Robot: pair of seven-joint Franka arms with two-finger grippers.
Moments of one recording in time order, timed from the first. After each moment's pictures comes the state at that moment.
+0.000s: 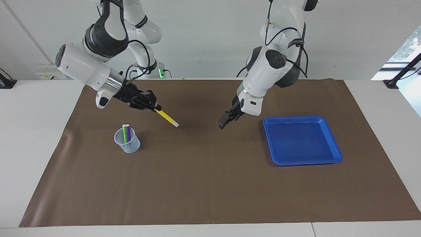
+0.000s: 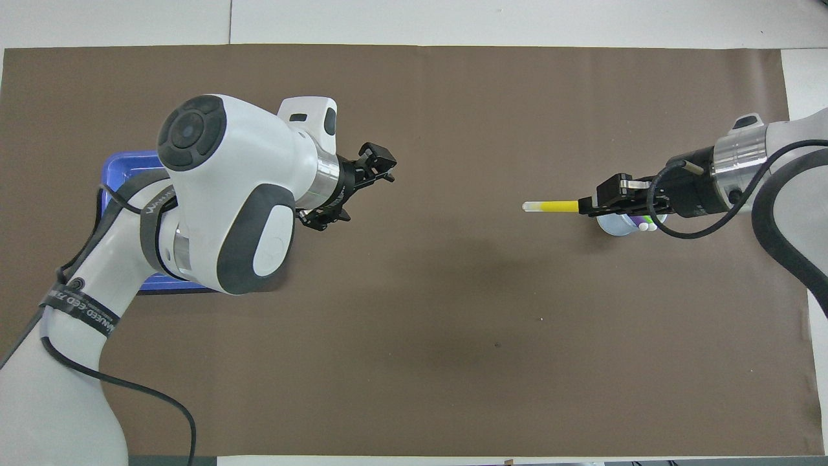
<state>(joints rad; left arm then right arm) -0.50 0.22 -0.01 -1.75 -0.34 2.12 -0.88 0.00 0.03 0.01 -1.86 0.55 1.79 -0.13</state>
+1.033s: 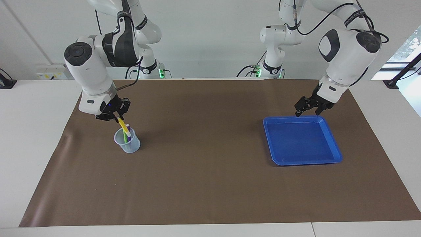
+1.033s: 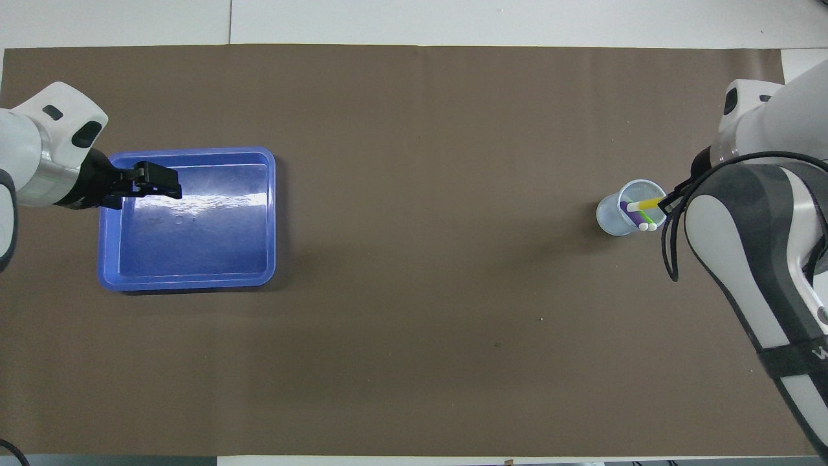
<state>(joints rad) -0.09 0.00 0.00 -1.83 -0.08 1.85 -0.11 0.02 0.10 0.02 -1.81 -0.06 1.83 -0.51</state>
